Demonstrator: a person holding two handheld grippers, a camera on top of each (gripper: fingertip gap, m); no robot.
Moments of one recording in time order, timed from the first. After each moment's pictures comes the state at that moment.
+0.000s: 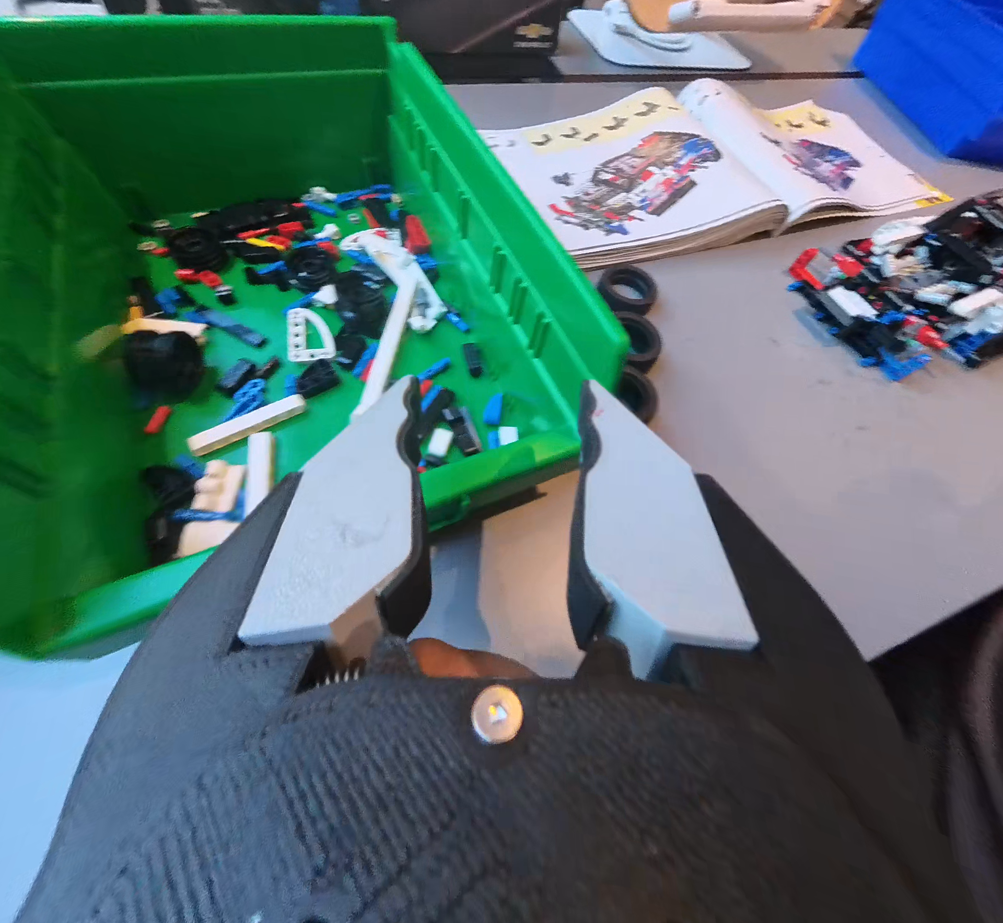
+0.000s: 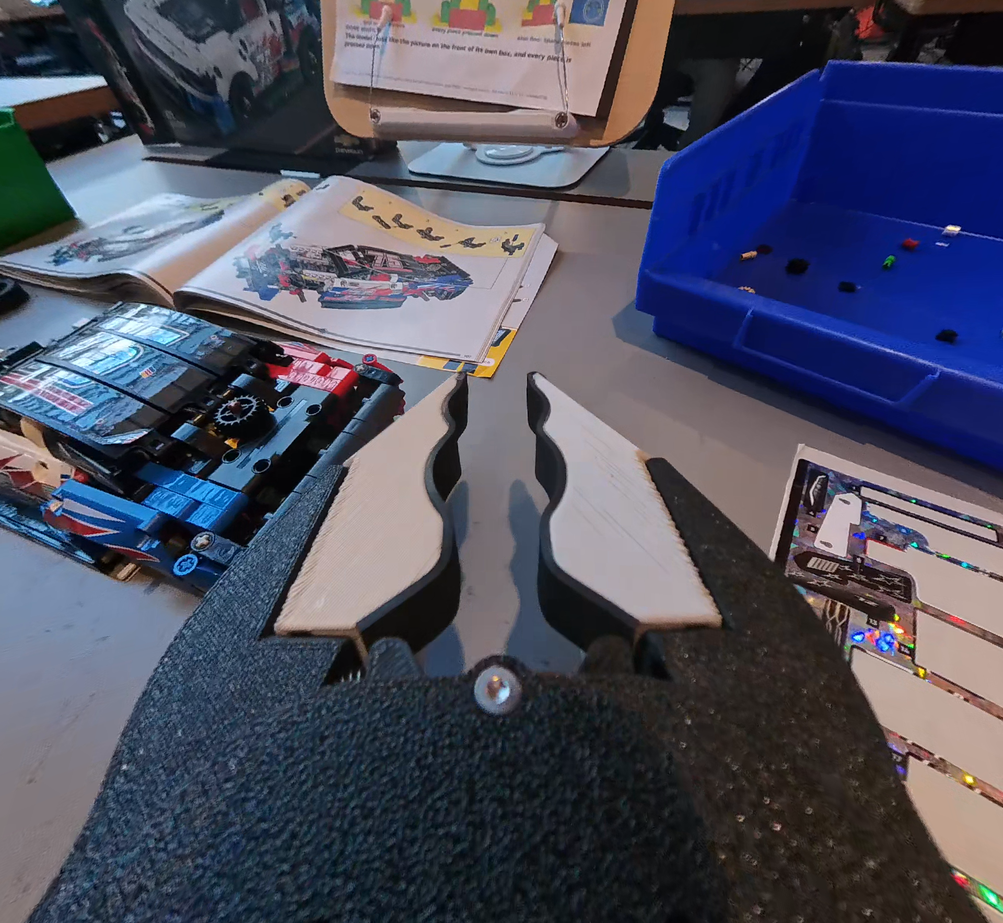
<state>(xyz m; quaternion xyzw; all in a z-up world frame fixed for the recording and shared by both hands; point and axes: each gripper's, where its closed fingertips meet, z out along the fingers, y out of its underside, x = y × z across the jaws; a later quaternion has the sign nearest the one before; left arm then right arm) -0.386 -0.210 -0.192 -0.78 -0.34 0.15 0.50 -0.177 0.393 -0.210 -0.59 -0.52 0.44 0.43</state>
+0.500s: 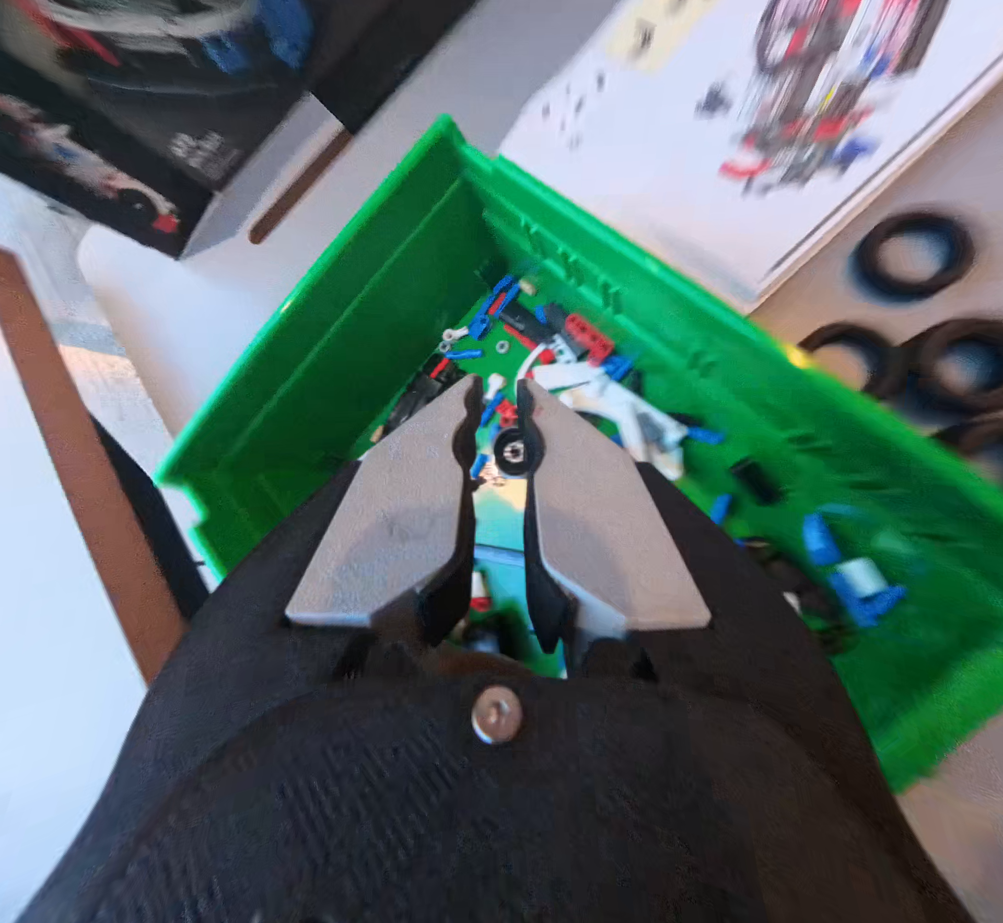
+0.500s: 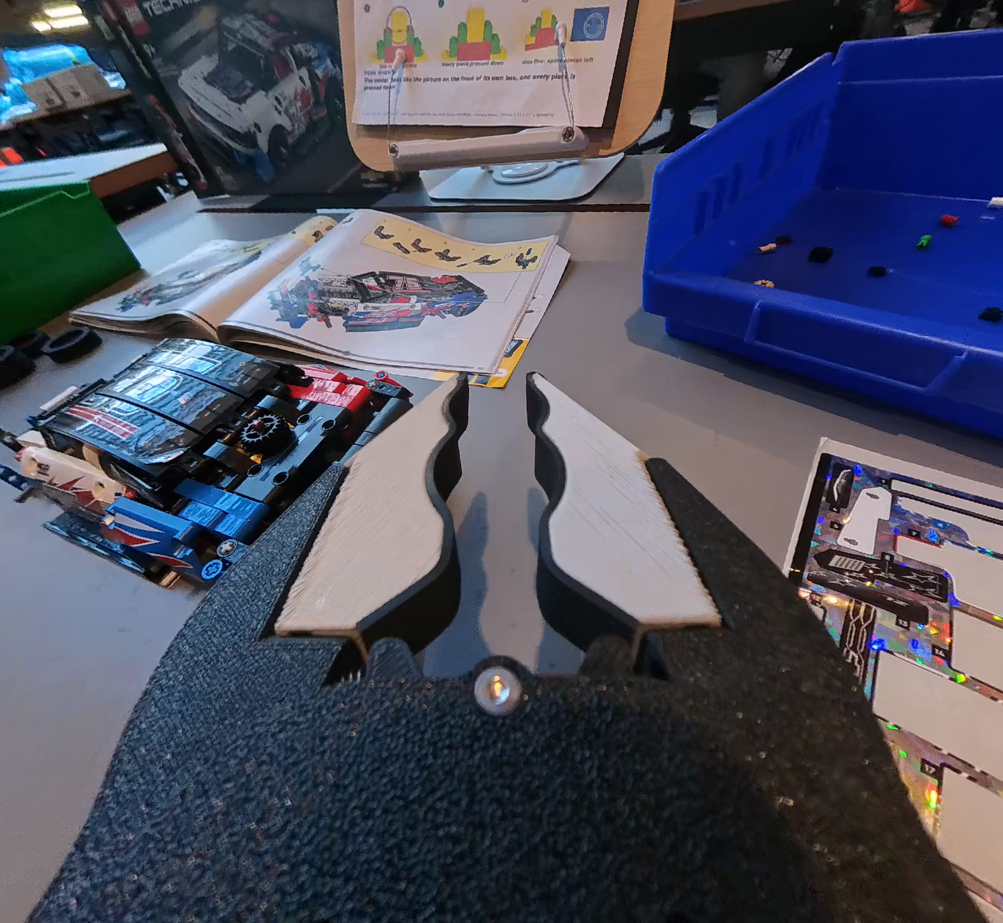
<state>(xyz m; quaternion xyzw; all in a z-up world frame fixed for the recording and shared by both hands) -0.549 -0.165 -0.180 -0.92 -0.12 0.20 0.30 -0.174 0.397 -0.206 -0.60 -0.50 0.48 0.40</state>
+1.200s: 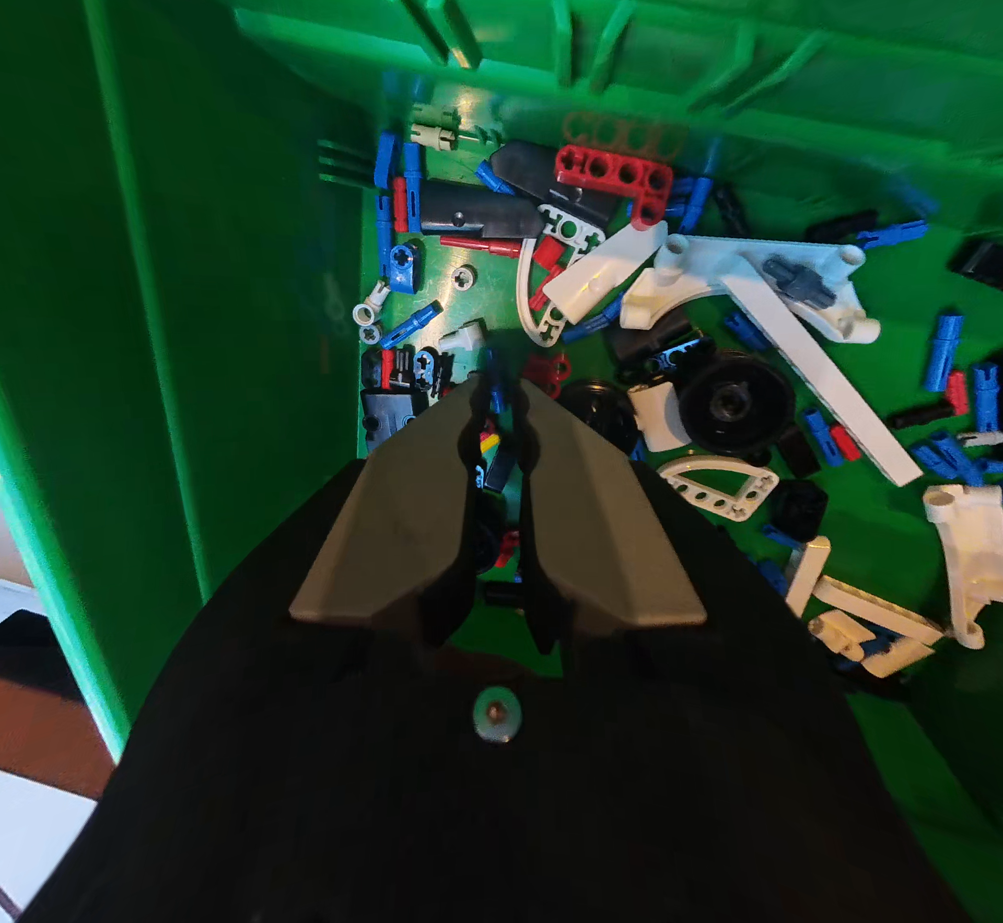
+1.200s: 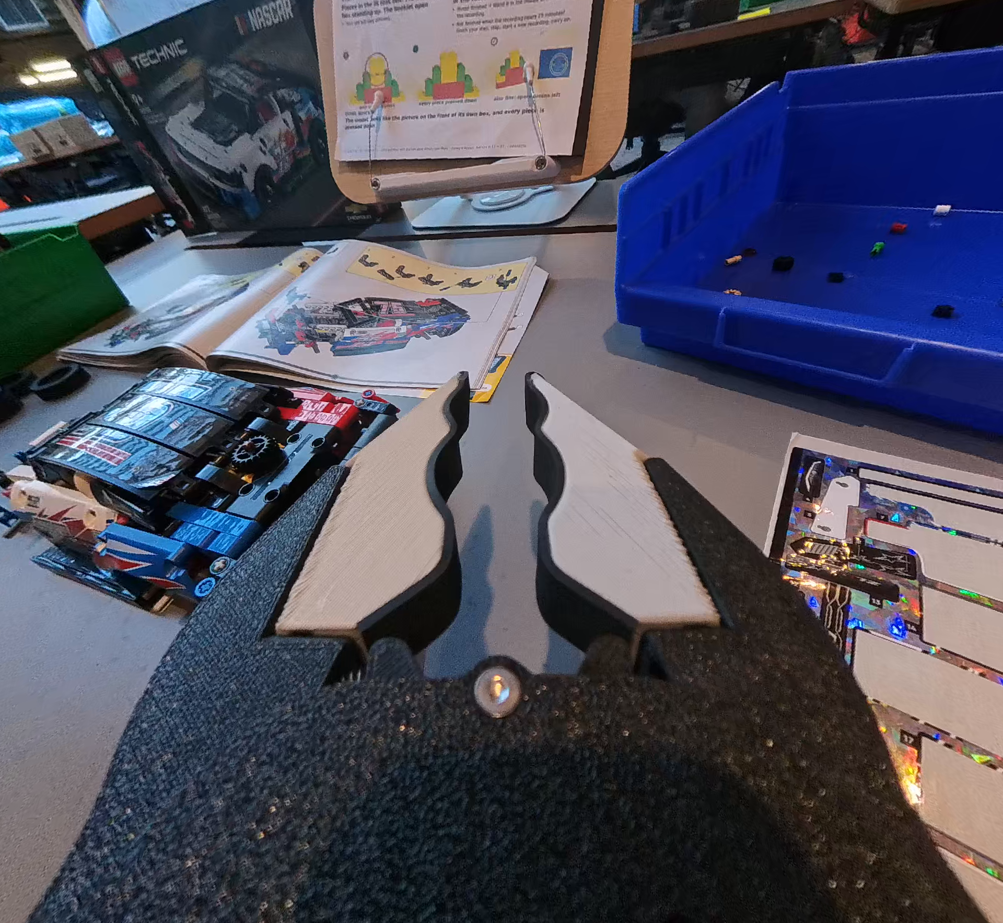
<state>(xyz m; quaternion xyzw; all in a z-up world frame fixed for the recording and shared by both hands) -0.584 -0.174 -0.279 -0.99 0.11 0.06 0.07 -0.170 0.405 -0.200 -0.61 -0.47 0.49 0.42</state>
